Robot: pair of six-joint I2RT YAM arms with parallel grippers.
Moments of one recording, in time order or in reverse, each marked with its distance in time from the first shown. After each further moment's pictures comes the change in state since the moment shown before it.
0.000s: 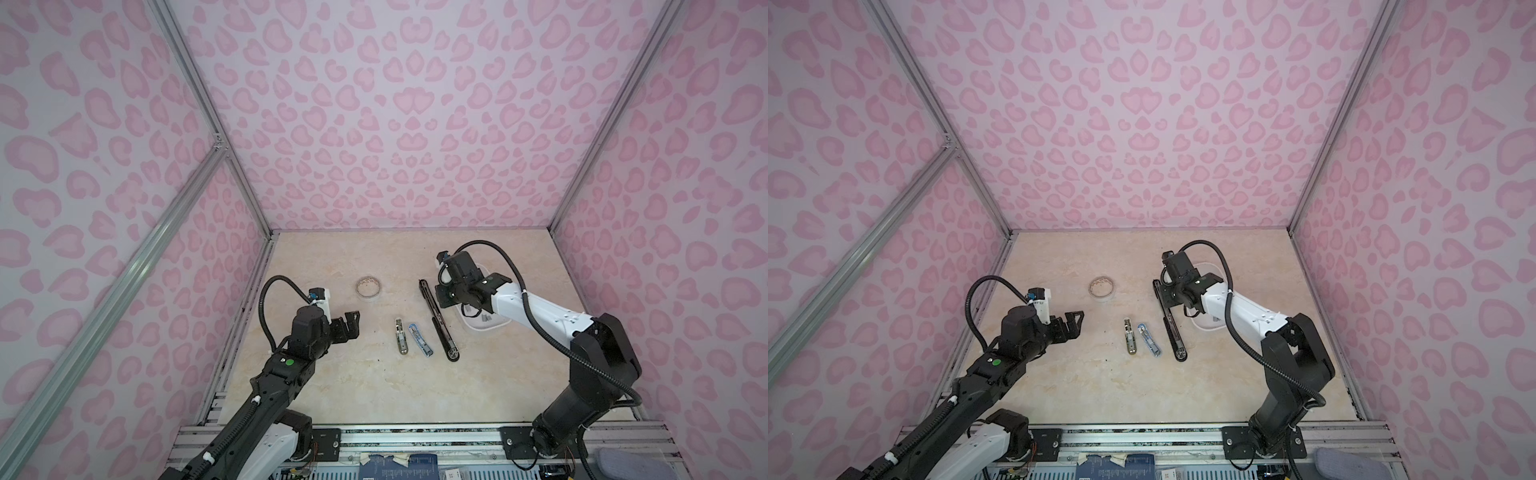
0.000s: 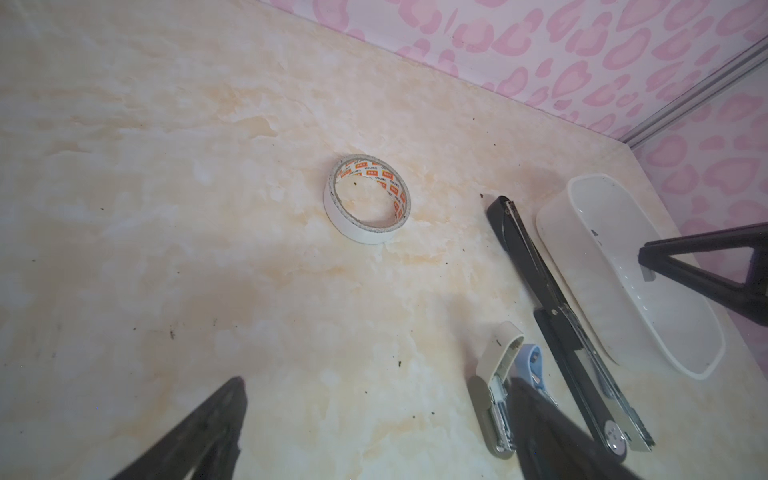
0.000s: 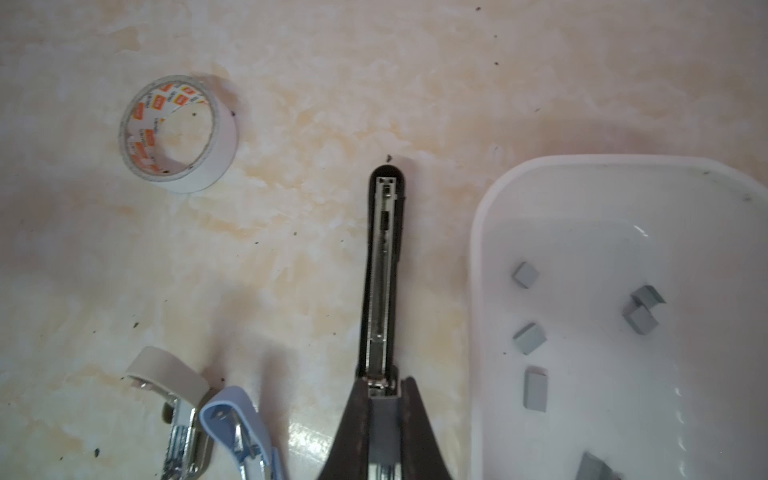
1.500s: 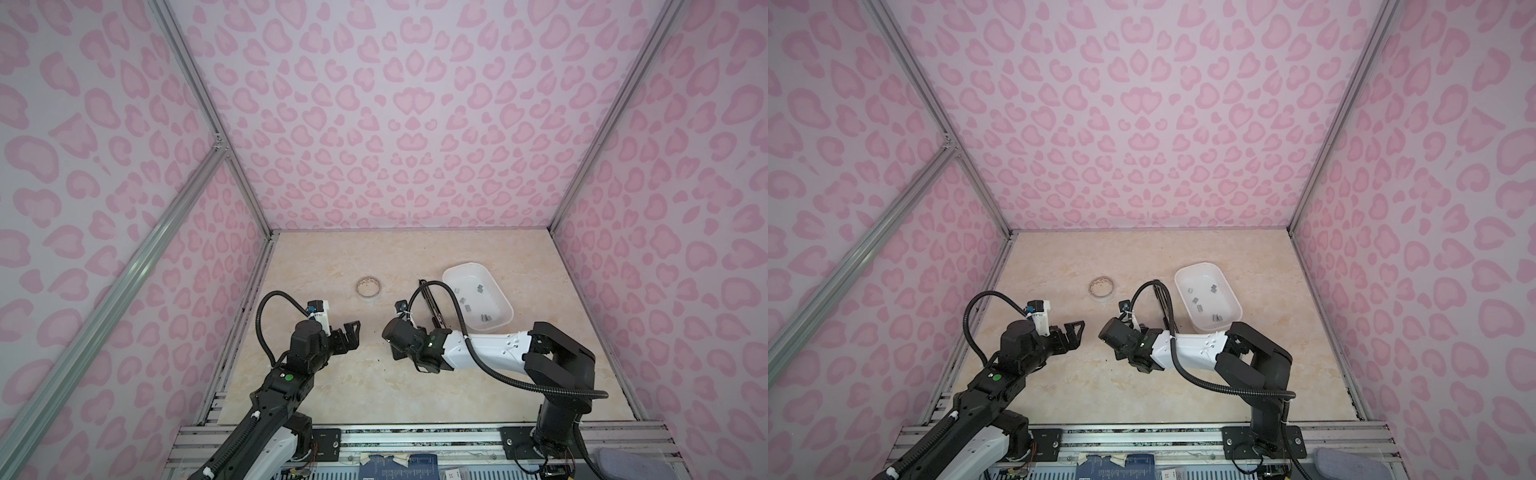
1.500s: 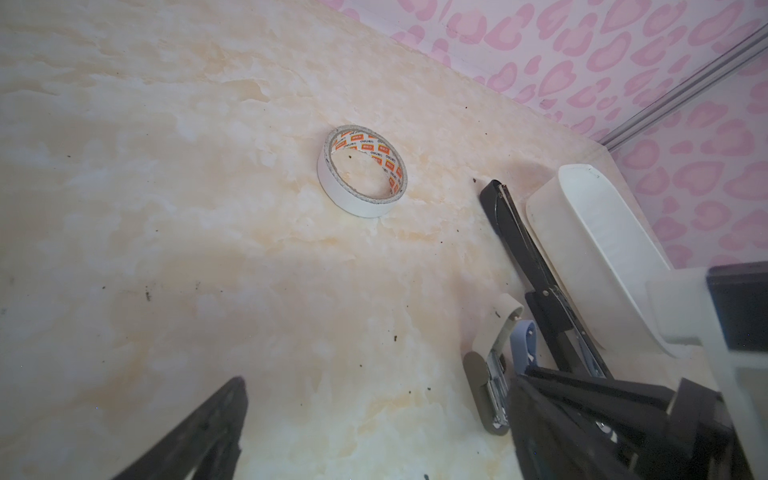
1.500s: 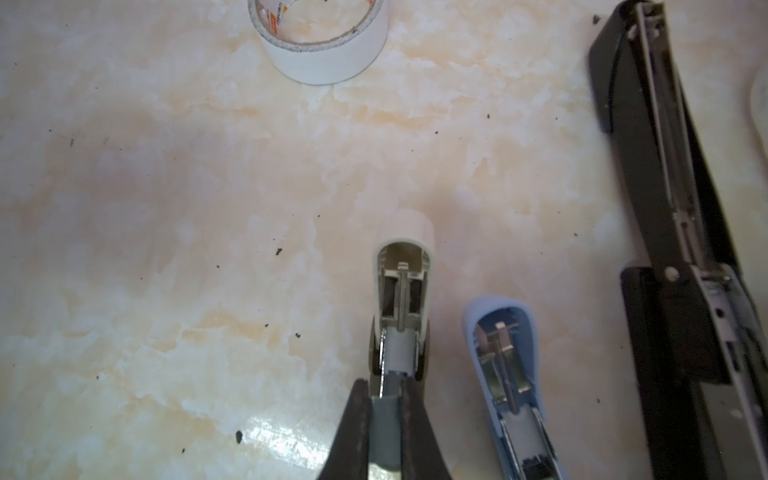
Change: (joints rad) left arm 0.000 -0.102 -0.143 0.075 0.016 -0.045; right arm 0.453 0.179 -0.100 0.218 0.337 0.459
